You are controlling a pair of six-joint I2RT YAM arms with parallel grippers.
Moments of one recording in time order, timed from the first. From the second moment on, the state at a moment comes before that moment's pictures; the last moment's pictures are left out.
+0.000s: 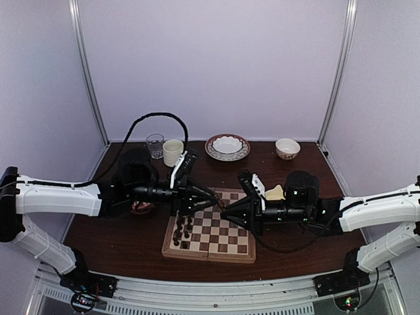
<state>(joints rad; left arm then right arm) -0.94 1.37 0.80 0.43 0.65 -0.32 1.05 1.25 0.62 0.44 -0.35 0.21</state>
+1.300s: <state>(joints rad) -0.94 1.38 0.80 0.40 0.61 -0.33 1.06 1.28 0.65 0.40 -0.36 0.19</state>
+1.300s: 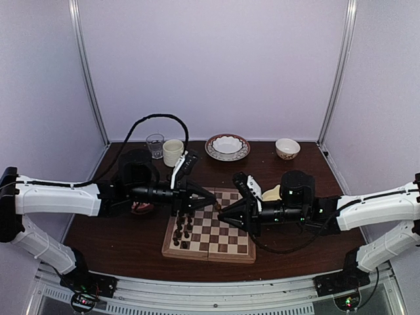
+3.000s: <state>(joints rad) -0.86 1.92 1.29 -0.28 -0.06 -0.03 1.06 1.20 0.60 0.39 -0.11 0.19</state>
